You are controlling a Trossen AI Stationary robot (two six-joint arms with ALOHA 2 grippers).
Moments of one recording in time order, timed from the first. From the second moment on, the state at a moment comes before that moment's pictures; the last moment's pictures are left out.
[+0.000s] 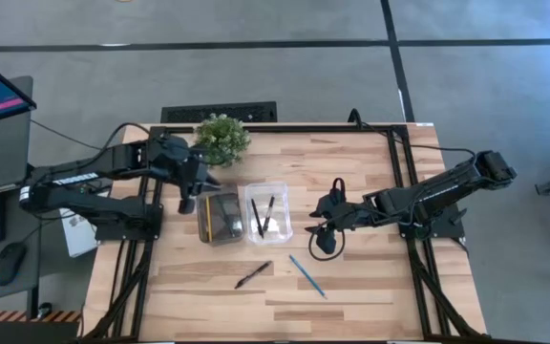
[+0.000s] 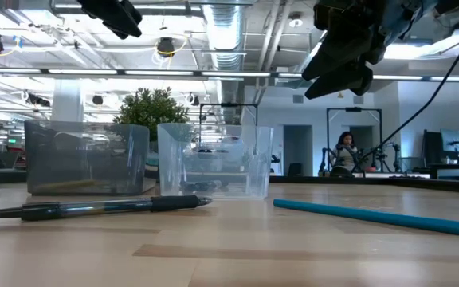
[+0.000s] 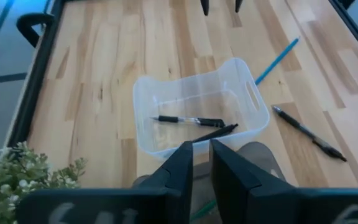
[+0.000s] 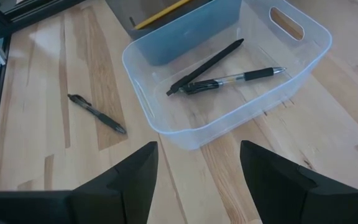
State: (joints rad) left arm 0.22 0.94 1.02 -0.78 0.18 0.27; right arm 0.27 1.32 0.79 -0.21 0.26 0.51
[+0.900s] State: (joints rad) left arm -0.15 1.07 1.02 -0.63 -0.18 -0.12; right arm 0.27 1.32 0.79 -0.28 0.26 0.51
